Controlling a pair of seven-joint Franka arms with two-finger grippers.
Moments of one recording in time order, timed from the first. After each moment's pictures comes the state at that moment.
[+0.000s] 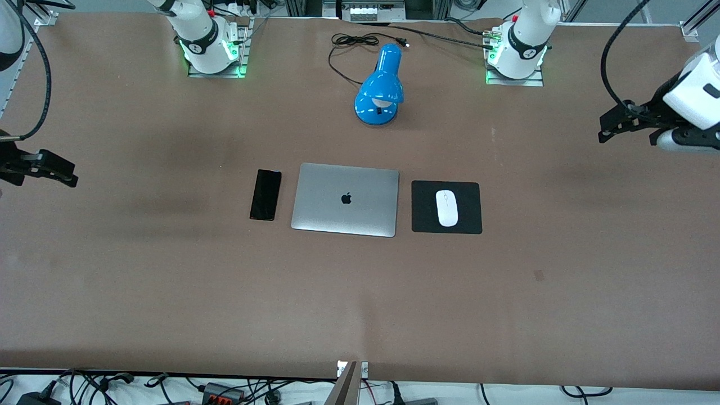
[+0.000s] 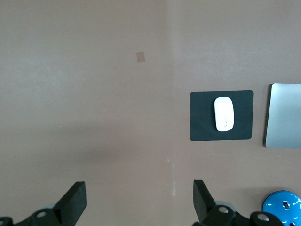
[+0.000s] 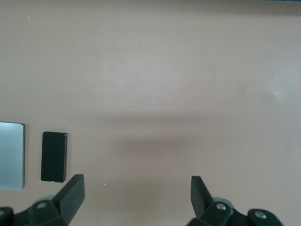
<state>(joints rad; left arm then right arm) -0.02 -0.04 -0.03 -1.64 0.00 1.58 -0.02 -0.01 0.21 -0.02 -1.40 -0.06 1.64 -0.02</state>
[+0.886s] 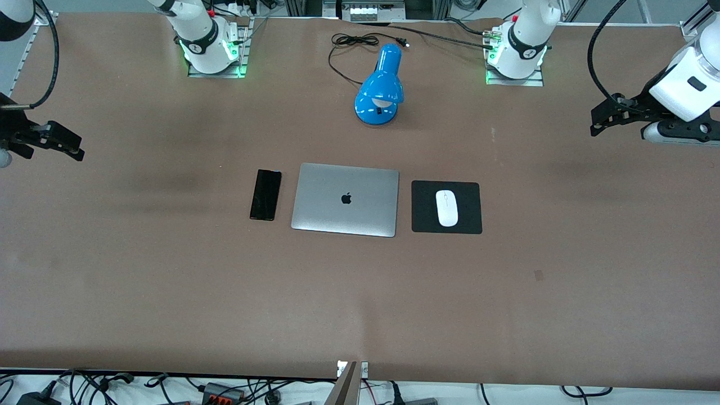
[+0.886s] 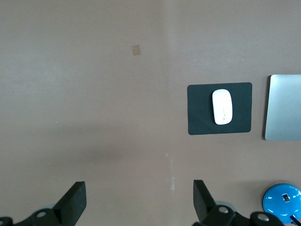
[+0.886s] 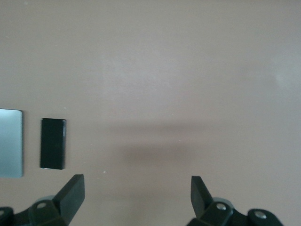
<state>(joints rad) -0.04 -0.05 -0.03 -1.65 0.00 1.57 -0.02 -0.01 0.02 -0.04 -1.63 -0.03 1.71 -0.02</state>
